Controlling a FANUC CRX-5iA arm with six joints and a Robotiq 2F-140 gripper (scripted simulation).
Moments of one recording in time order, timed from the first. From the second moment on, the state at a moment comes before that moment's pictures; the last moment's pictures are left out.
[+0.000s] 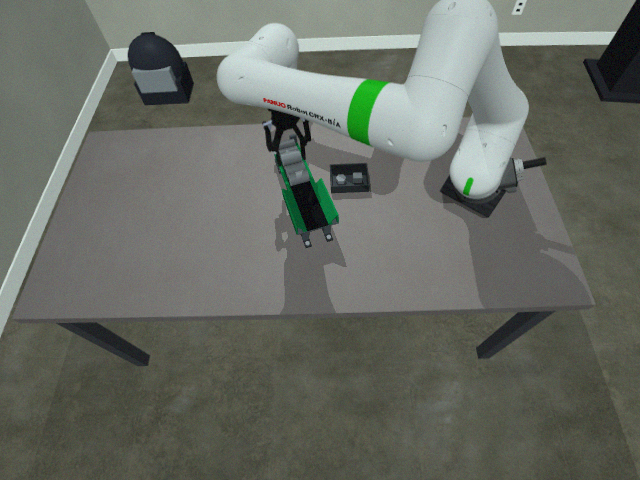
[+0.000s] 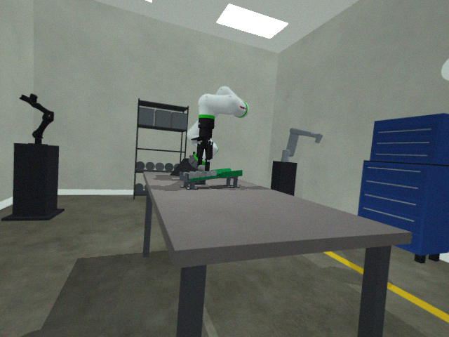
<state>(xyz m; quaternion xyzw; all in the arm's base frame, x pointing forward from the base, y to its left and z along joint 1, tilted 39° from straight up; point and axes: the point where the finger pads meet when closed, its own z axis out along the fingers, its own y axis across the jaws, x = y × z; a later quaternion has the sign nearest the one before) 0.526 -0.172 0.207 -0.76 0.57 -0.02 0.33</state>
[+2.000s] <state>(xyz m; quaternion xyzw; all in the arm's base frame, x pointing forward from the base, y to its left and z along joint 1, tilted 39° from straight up) 0.523 -0.175 0.212 -0.76 0.57 -0.02 0.33</state>
